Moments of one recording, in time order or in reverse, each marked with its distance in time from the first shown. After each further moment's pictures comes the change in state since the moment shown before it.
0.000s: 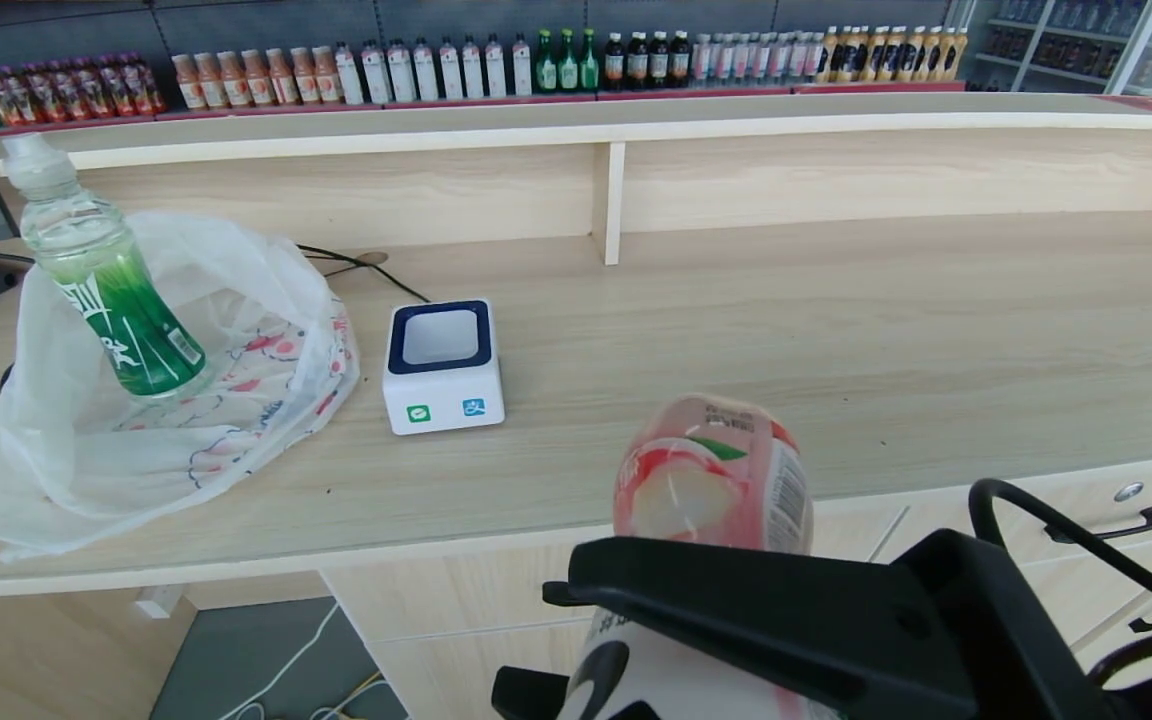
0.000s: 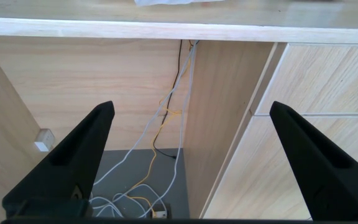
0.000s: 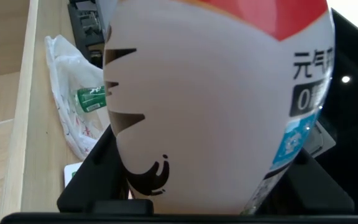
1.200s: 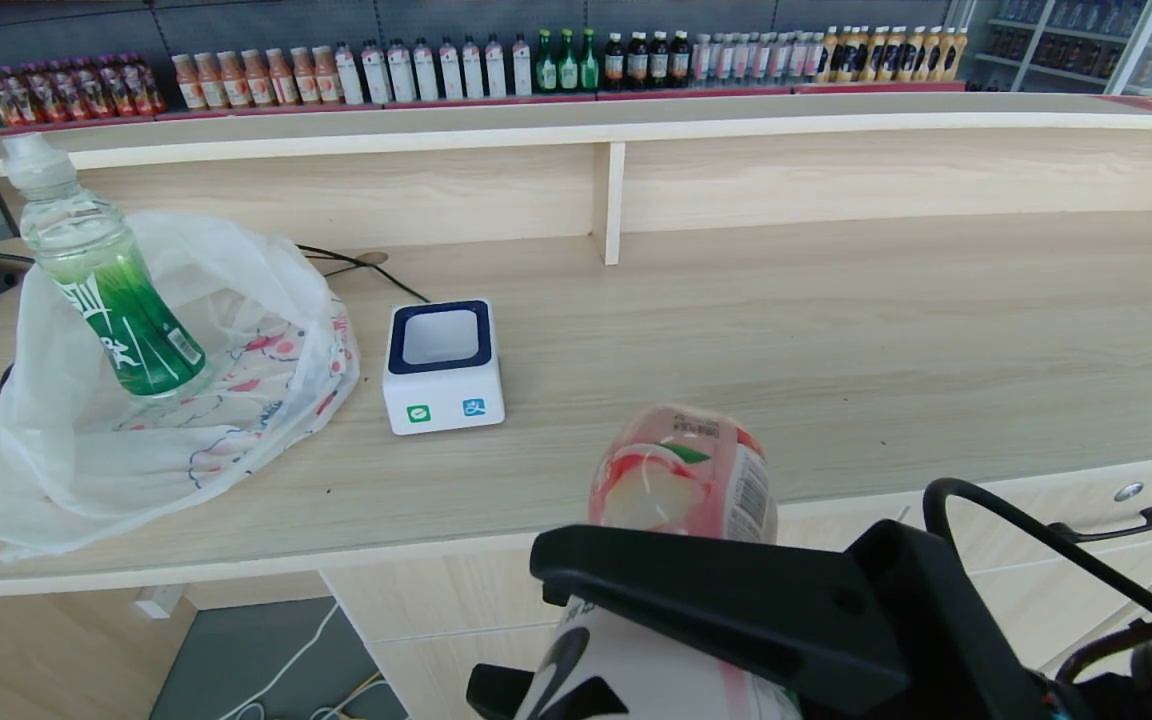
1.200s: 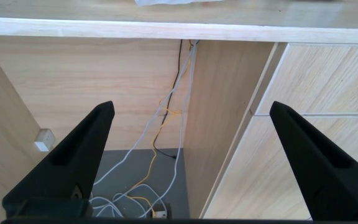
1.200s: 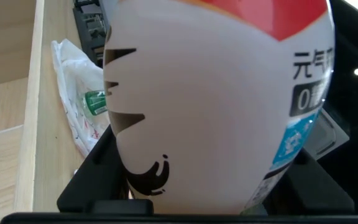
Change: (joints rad) left arm 0.000 0.000 0.000 0.000 0.000 0.000; right arm 0.001 0.030 -0.020 0.000 -0.005 0.052
